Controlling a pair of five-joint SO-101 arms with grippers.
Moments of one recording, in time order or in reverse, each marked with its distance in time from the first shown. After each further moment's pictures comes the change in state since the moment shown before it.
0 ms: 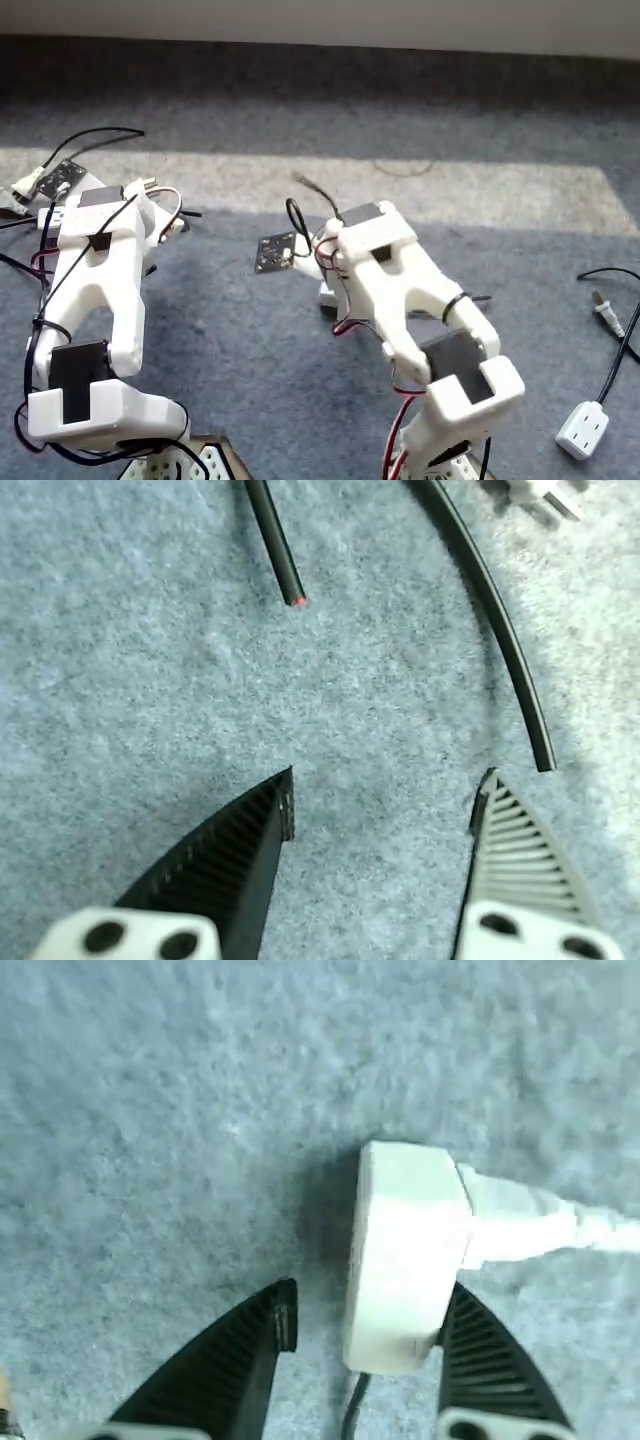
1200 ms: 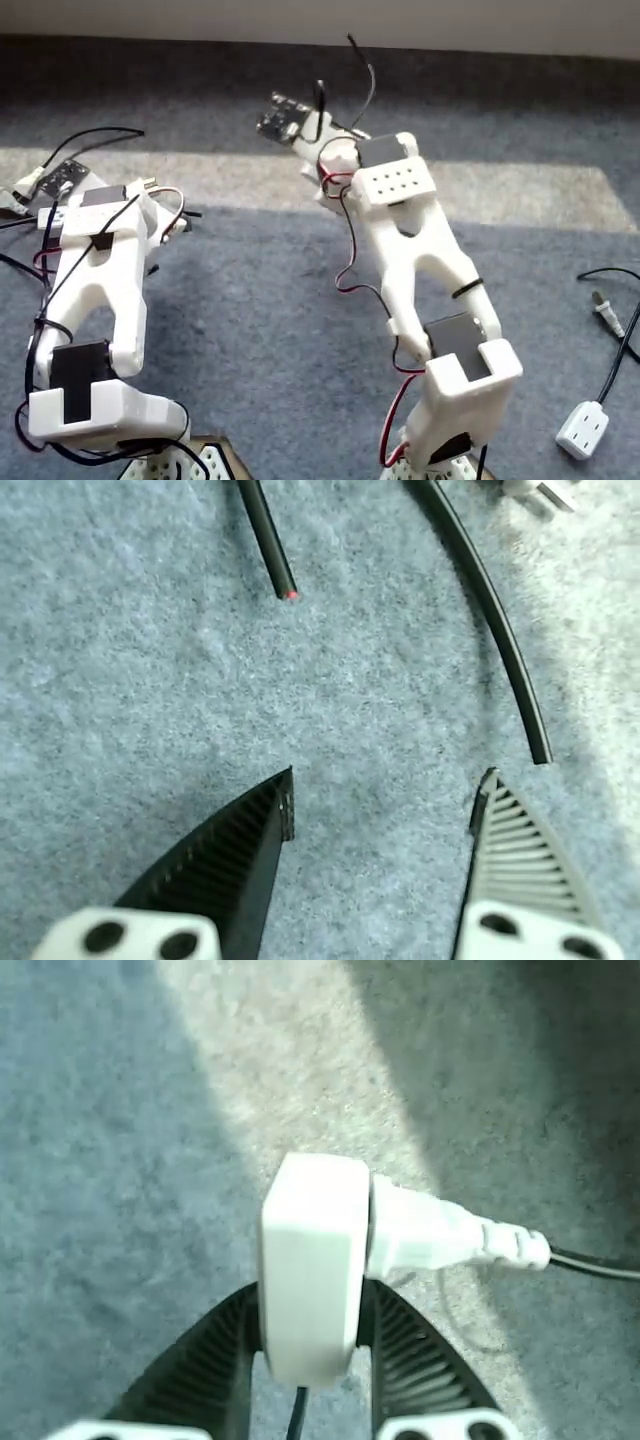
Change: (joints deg) left arm 0.5 0.0 0.0 0.0 0.0; right arm 4.5 3.2 -31.9 -8.4 -21.1
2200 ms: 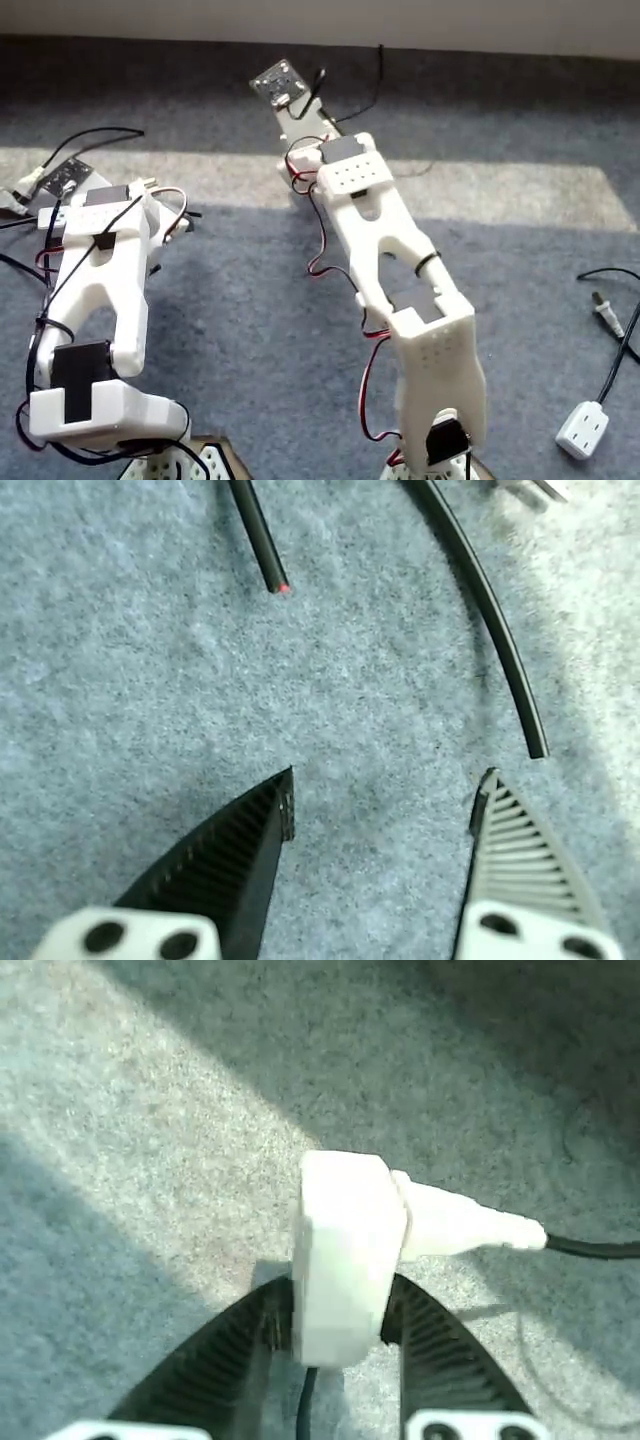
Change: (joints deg) left arm 0.6 0.0 0.0 0.0 0.0; right arm -4.0 19.1 -13.9 -9.0 -26.3
